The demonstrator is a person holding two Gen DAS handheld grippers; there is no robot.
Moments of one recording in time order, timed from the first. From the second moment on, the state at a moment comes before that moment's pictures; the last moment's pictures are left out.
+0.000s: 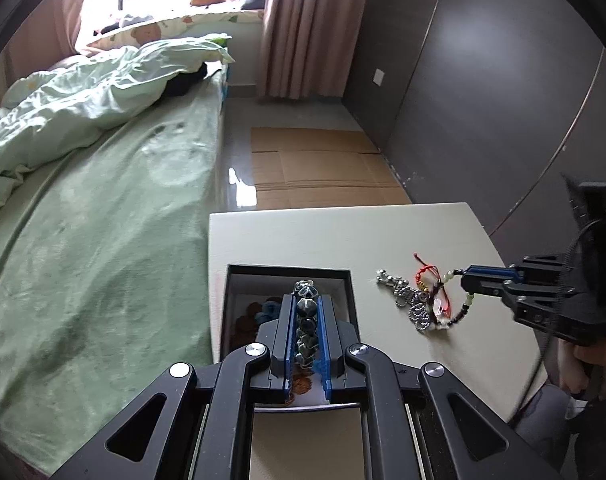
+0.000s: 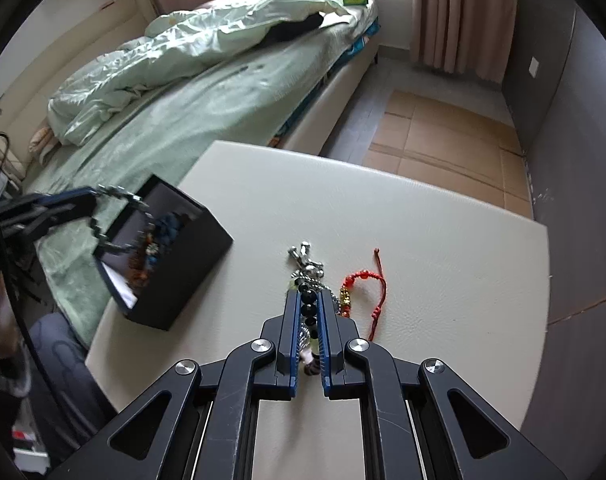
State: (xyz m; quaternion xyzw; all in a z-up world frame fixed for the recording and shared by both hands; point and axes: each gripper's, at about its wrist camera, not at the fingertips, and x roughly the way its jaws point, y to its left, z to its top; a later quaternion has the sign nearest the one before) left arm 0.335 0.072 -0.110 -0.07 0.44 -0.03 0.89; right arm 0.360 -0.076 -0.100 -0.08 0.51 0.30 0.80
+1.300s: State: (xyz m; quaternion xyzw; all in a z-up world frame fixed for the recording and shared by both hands) left arm 0.294 0.163 -0.103 -0.14 0.42 0.01 0.90; right arm 0.320 0.045 -0.035 -0.04 0.48 0.42 0.77
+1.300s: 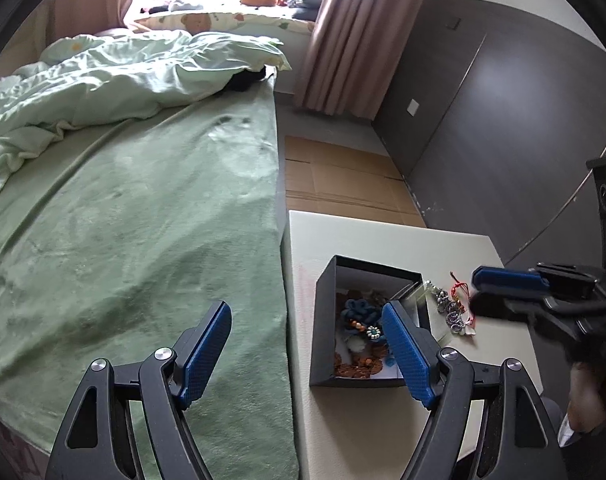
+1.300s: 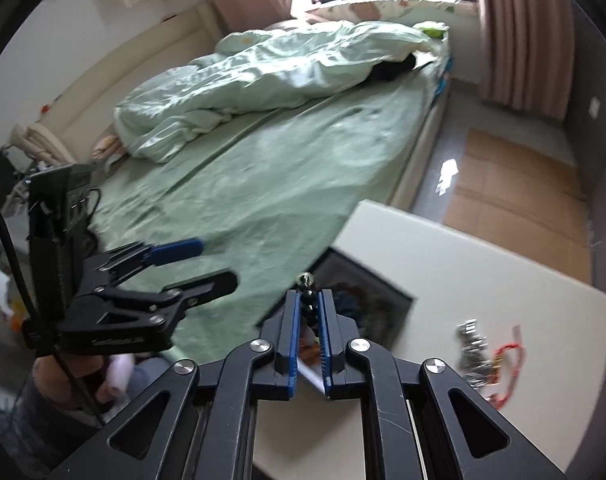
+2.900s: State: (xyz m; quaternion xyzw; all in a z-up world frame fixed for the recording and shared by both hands) left arm 0.426 -0.034 -0.152 -0.06 0.56 -0.09 0.82; right arm 0.358 -0.187 -0.135 0.10 0.54 0.22 0.81
